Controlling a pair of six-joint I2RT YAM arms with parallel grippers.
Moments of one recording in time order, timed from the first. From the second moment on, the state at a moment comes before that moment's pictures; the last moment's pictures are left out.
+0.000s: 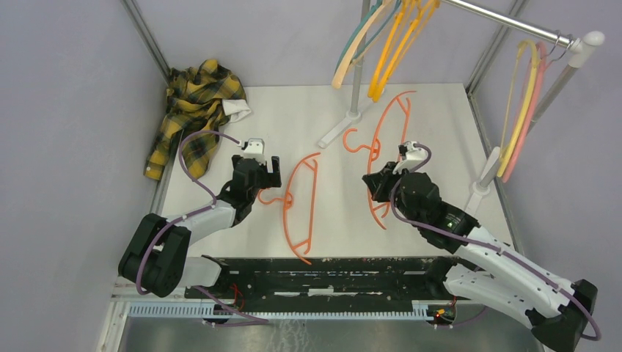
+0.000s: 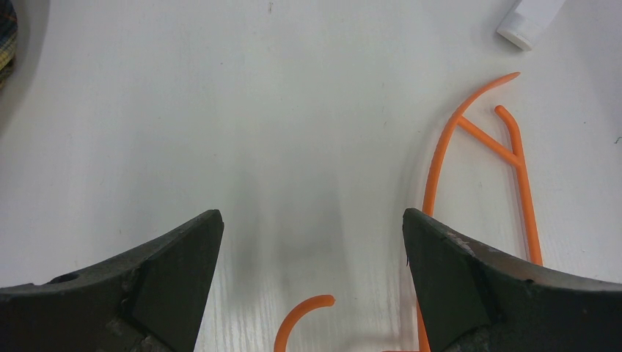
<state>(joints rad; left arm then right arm) -0.43 1.32 0.49 0.40 -0.28 -0.18 0.83 0.81 0.70 -0.21 0.35 0.58</state>
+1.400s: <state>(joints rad) -0.43 1.29 0.49 0.40 -0.29 -0.18 0.33 1.11 1.35 -0.22 0.22 0.79</state>
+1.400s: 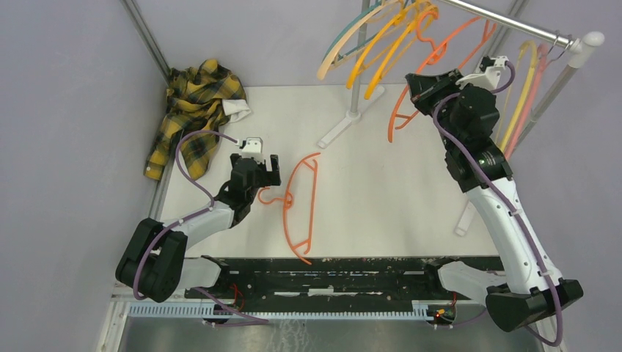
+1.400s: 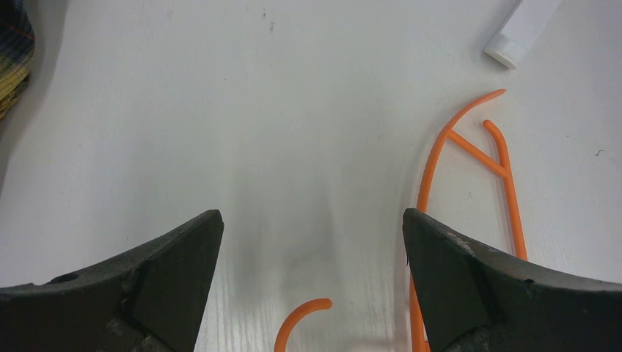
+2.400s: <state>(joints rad) -0.43 1.30 0.49 0.40 -0.31 -0.18 0.07 1.30 1.32 0.06 -0.12 1.07</state>
